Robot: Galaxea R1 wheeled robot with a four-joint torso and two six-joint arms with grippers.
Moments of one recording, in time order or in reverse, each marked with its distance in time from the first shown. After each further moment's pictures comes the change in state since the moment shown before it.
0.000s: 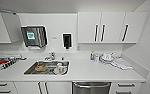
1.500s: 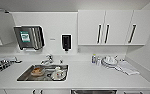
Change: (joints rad) left arm -0.004 0.000 0.000 0.000 -0.003 0.000; right arm 0.001 0.003 -0.006 0.000 0.000 0.000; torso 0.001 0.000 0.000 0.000
